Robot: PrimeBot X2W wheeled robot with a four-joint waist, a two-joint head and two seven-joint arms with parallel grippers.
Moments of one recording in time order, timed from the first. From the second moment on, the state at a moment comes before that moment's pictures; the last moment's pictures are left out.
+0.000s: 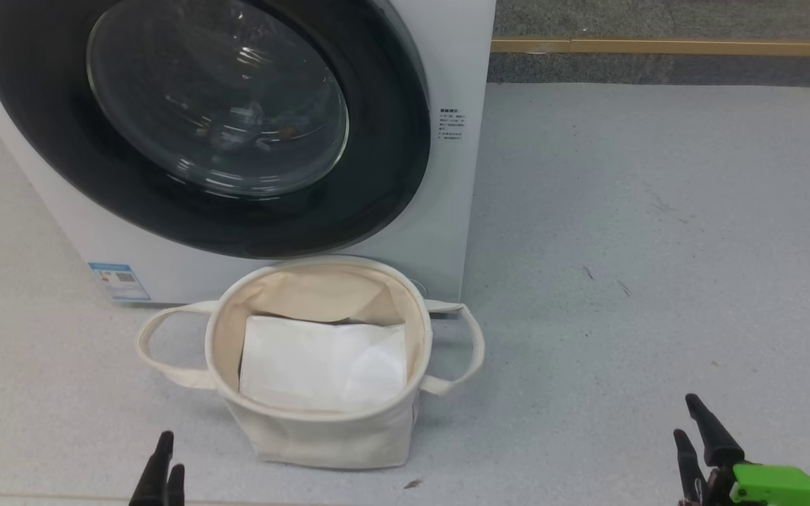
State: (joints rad) left arm 0.00 0.04 0.08 0.36 -1.61 -0.10 0.08; right arm -0.04 -0.03 -0.10 0.38 1.63 0.13 0.08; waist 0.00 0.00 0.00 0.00
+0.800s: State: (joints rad) left arm -0.02 0.06 0.04 0.24 -1.59 -0.06 0.04; right arm -0.07 -0.05 -0.03 0.29 1.61 0.13 0.02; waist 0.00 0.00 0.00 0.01
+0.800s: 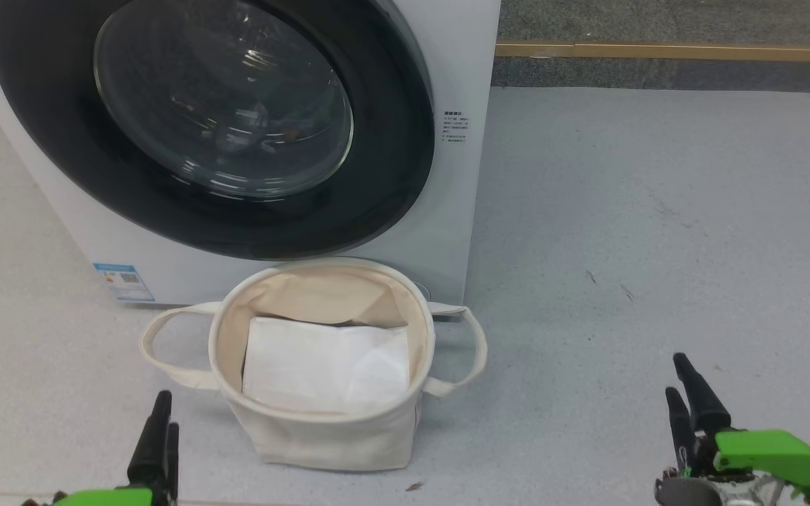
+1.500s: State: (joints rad) left arm -0.05 0.19 -0.17 0.23 -1.06 0.00 -0.05; right arm -0.12 -0.07 0.09 0.31 1.03 0.13 -0.05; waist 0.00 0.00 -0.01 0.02
